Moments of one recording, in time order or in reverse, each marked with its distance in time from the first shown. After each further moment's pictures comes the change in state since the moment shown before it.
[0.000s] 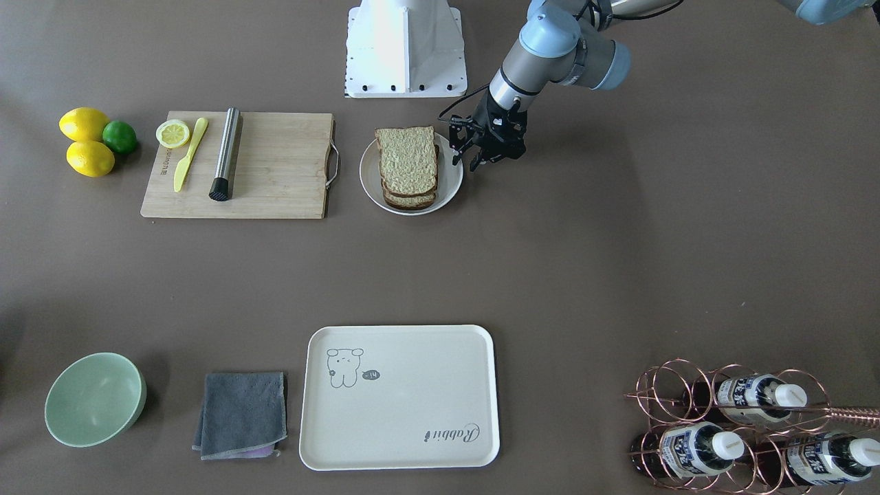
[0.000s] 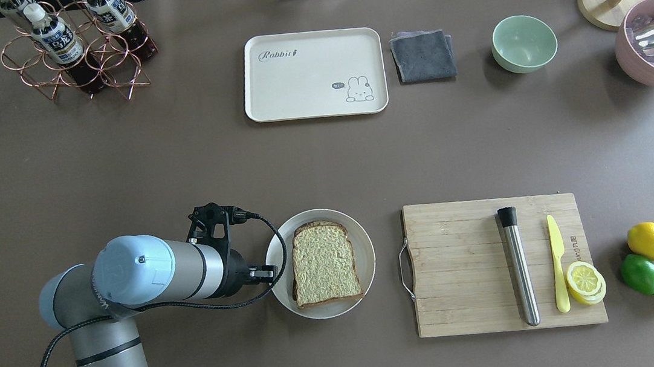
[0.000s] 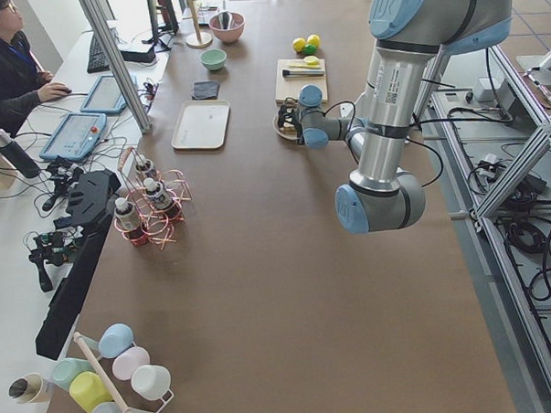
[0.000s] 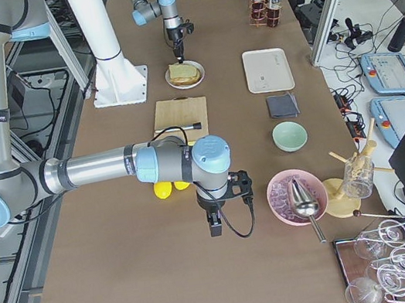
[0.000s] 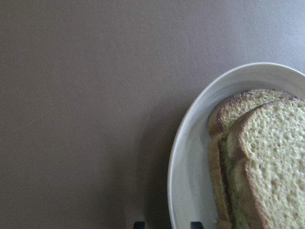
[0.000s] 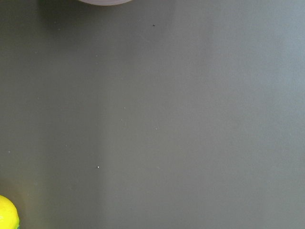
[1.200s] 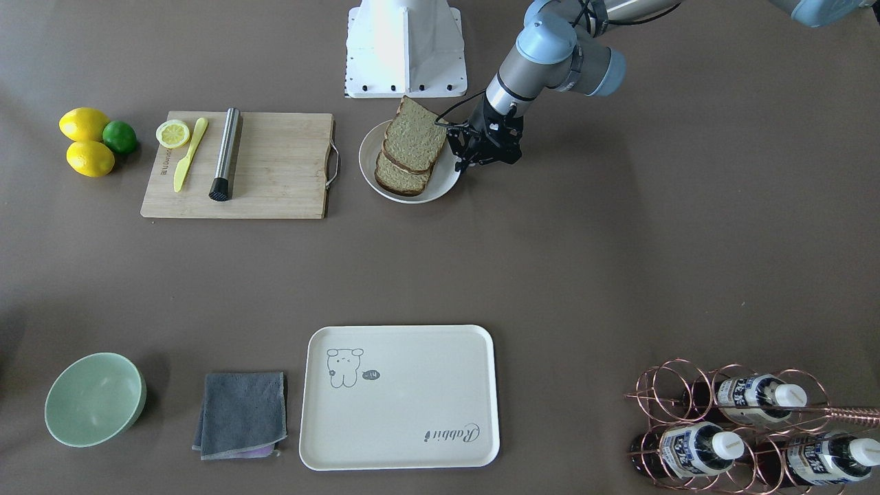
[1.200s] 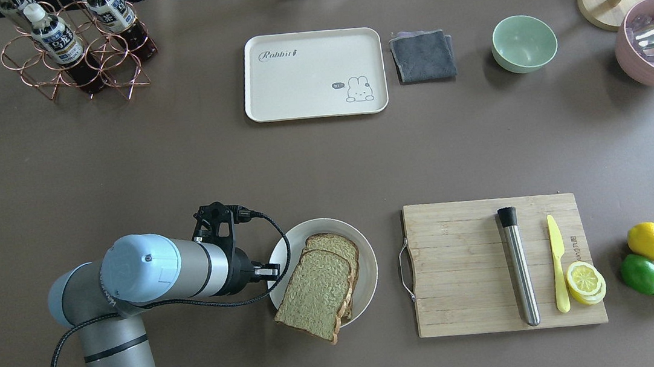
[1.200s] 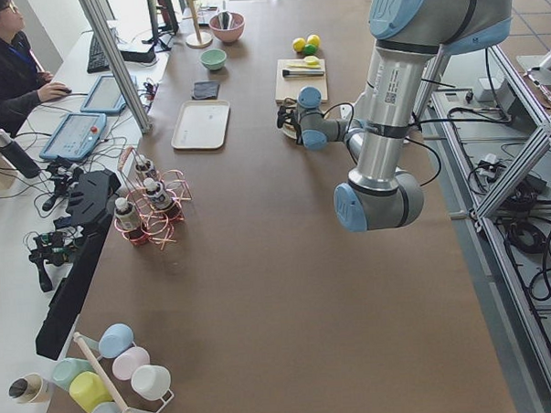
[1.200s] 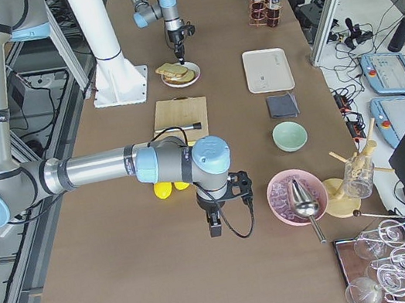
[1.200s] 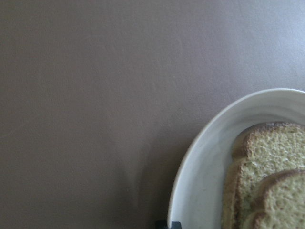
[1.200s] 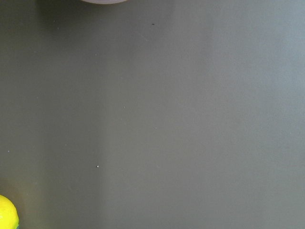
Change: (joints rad) left arm 0.000 -0.017 0.036 -0.030 0.001 -0.001; right arm 0.000 -0.001 -0.001 0.000 0.000 0.000
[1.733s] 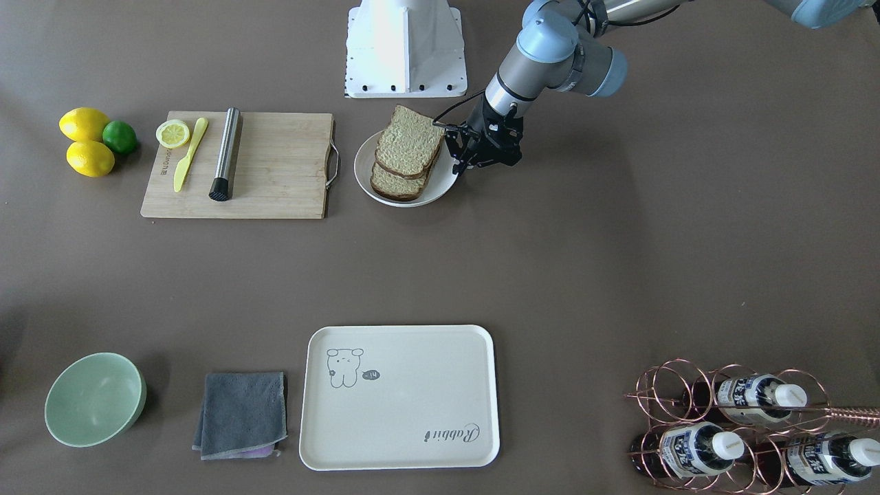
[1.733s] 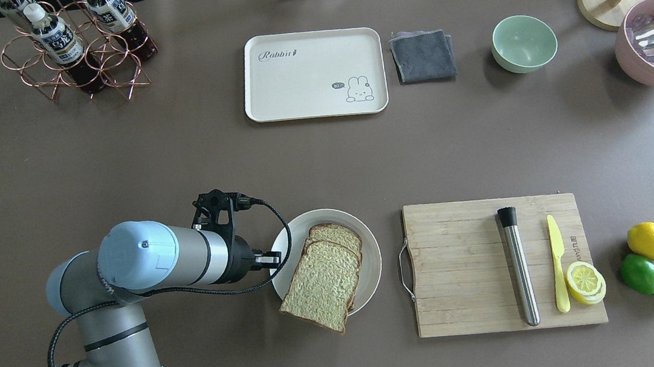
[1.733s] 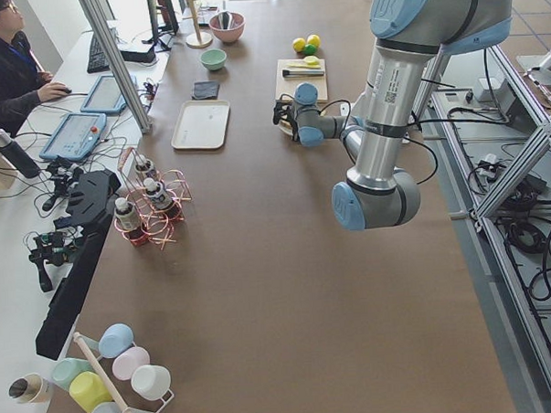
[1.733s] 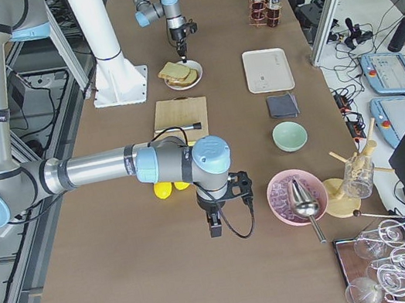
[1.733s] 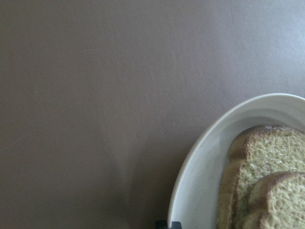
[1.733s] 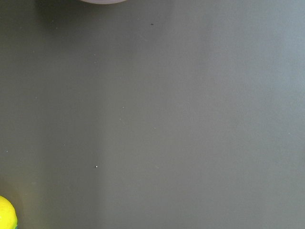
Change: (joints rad) left arm -0.028 -0.018 -0.006 0.007 -0.012 0.004; right arm -0.001 0.001 -0.001 0.000 -0.005 0.000
